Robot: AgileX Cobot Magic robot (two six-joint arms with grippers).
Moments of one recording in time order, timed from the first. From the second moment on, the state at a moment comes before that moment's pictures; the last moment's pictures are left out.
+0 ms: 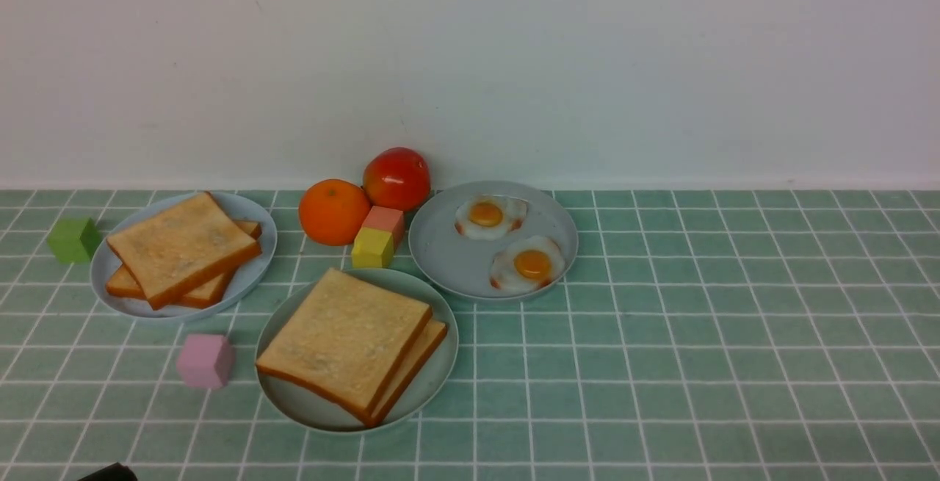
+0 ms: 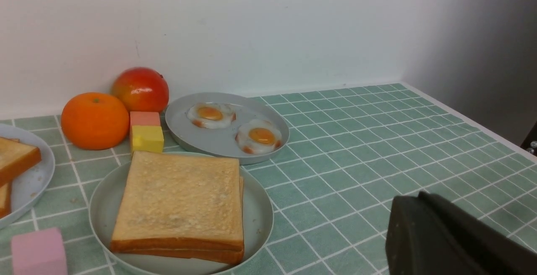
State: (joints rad) right arm 0.03 -0.01 0.02 0.07 0.38 -0.08; left arm -0.59 0.08 -0.14 -0.14 0.17 -0.08
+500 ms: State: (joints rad) right arm 0.03 -0.01 0.02 0.07 0.38 -0.08; left arm -0.23 0.02 -0.05 -0.05 0.05 -0.14
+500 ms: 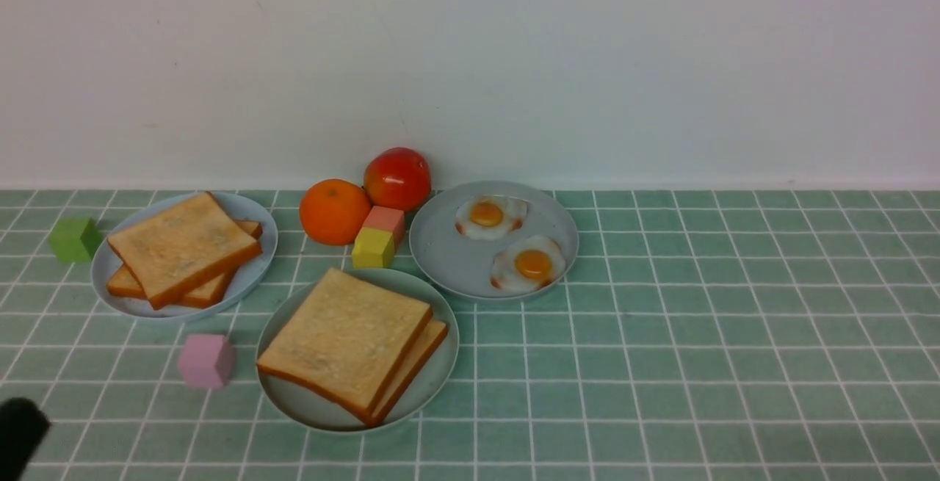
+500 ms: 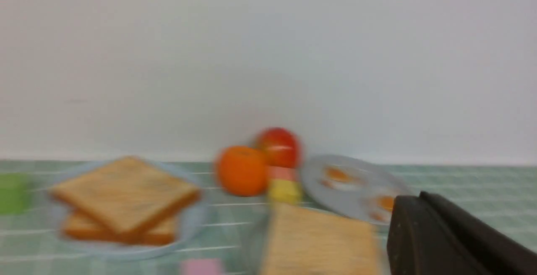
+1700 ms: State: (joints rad) right arm 0.03 -0.01 0.02 0.07 0.38 -0.08; left arm -0.02 -0.01 0.03 -0.04 0.38 -0.28
